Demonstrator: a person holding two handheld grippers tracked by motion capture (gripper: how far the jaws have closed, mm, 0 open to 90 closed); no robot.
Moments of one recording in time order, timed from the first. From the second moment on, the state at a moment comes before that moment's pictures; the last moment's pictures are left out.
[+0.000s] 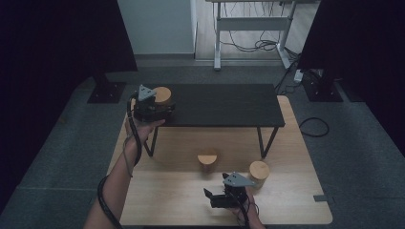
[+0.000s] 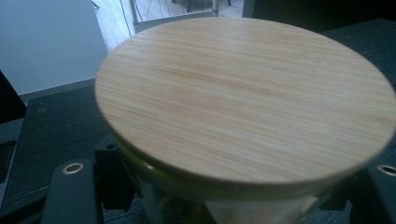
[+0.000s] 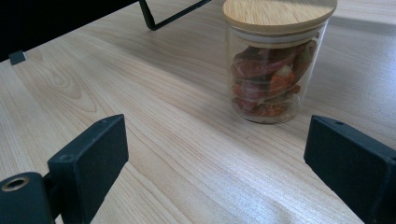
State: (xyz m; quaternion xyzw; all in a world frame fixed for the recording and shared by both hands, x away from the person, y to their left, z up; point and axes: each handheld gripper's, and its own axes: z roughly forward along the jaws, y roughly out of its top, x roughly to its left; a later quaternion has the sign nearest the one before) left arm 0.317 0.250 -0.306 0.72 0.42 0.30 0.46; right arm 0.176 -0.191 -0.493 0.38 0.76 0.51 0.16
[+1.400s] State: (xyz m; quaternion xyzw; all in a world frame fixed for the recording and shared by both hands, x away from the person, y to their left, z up) left arm 0.240 0.287 -0.331 0.70 0.42 0.32 0.48; right arm 0.174 -0.193 -0.491 0.38 0.75 0.51 0.17
